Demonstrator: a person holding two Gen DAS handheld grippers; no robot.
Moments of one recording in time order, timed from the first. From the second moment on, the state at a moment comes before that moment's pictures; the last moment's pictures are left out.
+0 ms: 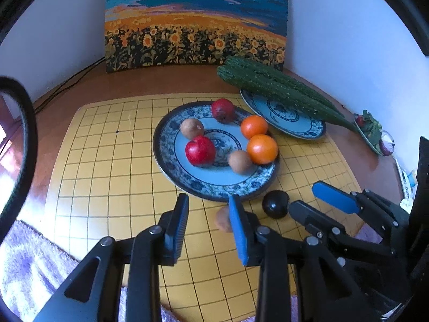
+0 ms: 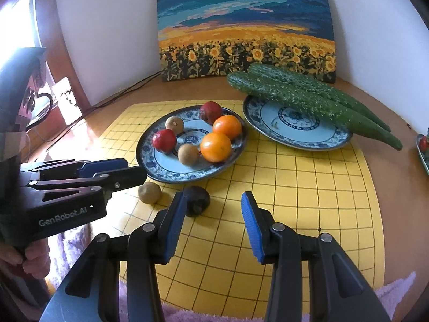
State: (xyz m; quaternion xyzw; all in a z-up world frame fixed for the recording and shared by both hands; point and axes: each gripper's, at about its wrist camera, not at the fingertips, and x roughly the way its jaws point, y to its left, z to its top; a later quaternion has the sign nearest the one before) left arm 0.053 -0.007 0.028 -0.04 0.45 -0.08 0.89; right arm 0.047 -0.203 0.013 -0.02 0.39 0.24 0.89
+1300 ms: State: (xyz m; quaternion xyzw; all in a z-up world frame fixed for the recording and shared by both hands) left arm 0.051 -0.023 0.013 -0.02 0.46 -0.08 0.88; right arm 0.044 -0.210 0.002 -0.01 0.40 0.24 0.88
